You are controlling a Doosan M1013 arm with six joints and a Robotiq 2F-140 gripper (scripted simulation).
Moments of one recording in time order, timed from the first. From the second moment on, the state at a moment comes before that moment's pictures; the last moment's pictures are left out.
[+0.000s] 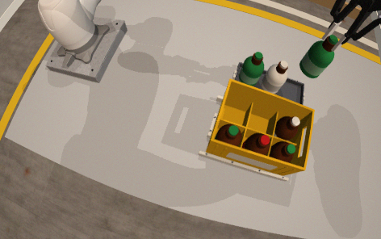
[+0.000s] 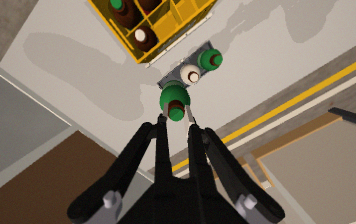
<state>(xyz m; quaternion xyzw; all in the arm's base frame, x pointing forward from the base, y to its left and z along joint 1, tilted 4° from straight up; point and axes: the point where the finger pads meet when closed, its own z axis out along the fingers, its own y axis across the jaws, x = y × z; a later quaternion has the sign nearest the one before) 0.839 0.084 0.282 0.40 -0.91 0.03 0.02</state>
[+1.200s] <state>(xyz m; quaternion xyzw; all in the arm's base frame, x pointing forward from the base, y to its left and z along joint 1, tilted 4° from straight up) 0.802 0.050 0.285 0.40 -0.91 0.03 0.02</state>
